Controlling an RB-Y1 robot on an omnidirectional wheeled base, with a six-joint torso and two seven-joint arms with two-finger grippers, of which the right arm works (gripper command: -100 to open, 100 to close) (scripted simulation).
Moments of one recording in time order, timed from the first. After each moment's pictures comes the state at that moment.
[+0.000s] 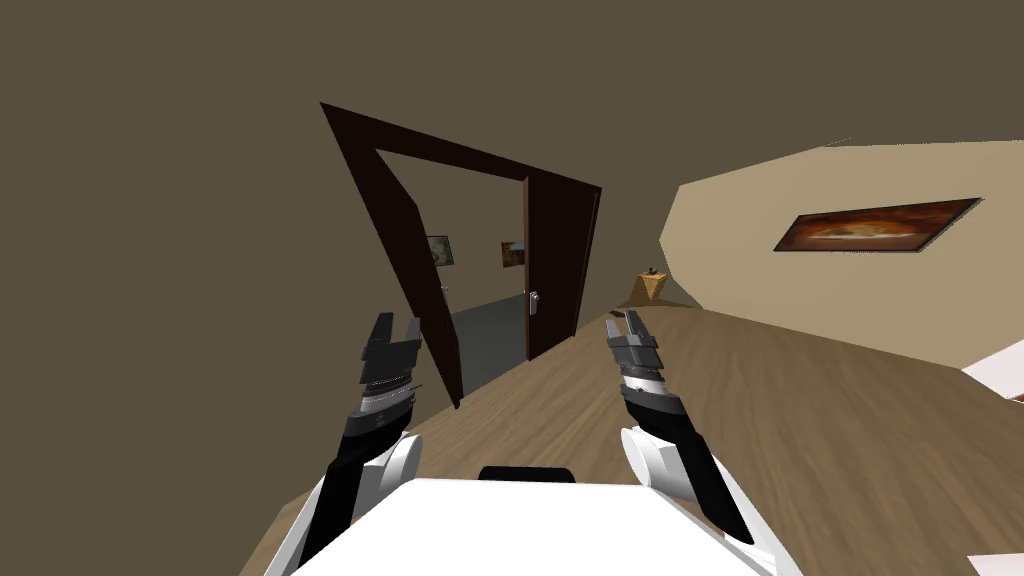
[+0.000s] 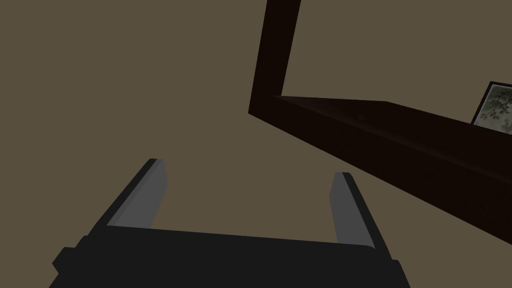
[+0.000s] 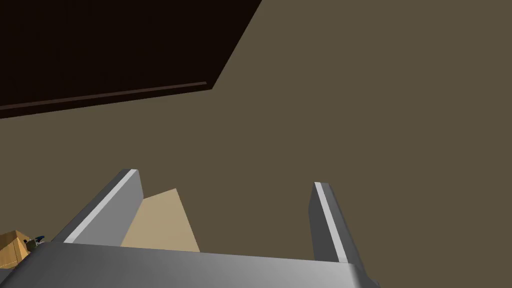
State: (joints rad) arm 0.45 -0.03 -0.05 -2.23 -0.04 -0.45 -0.01
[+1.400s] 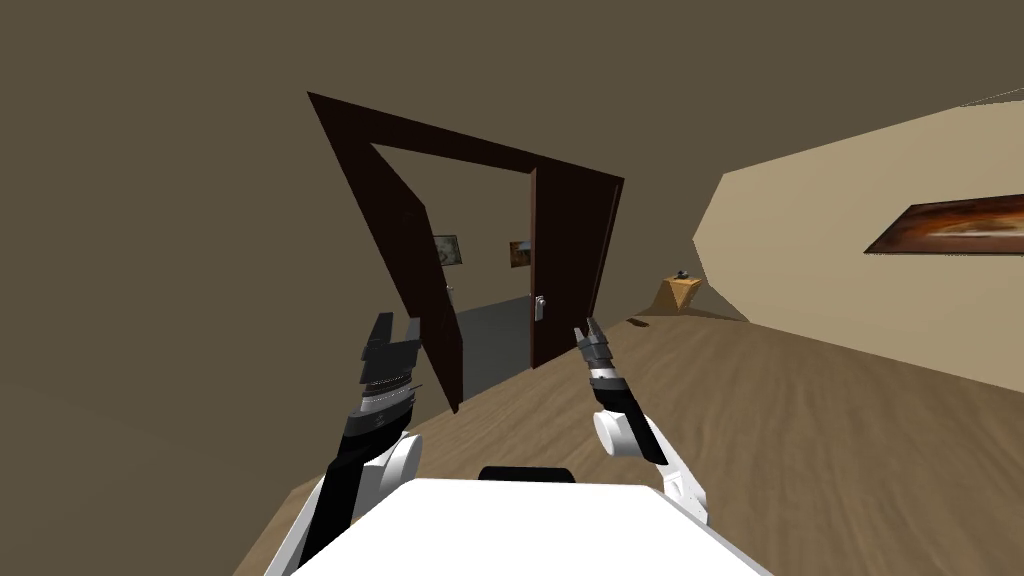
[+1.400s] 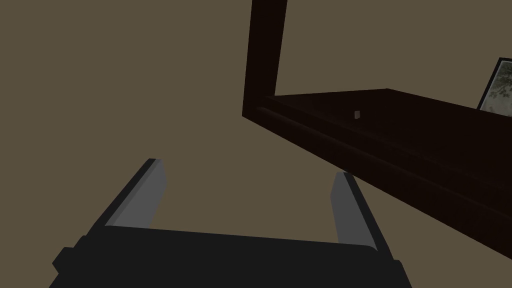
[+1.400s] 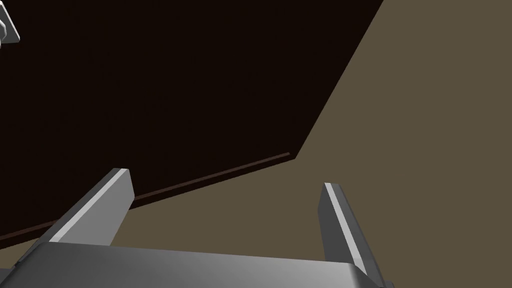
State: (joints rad) arm 0.26 -0.12 0.05 -1.88 -0.10 -0.47 -0.06
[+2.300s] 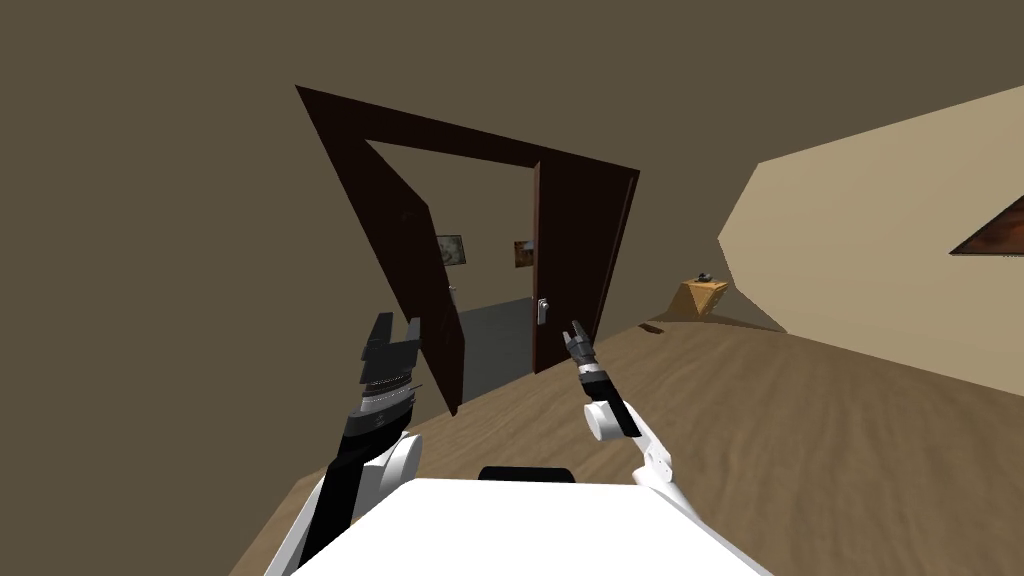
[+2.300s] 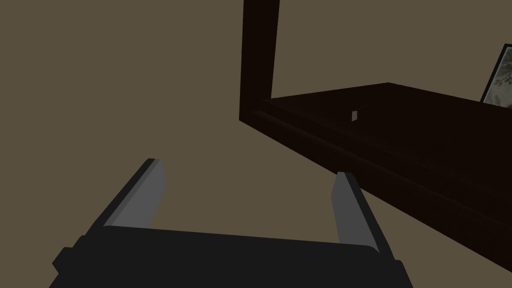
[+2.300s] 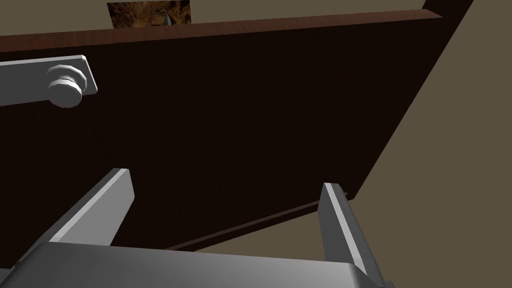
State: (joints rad) arm 0.12 -0.18 0.11 -1.66 -0.15 -0.47 -0.10
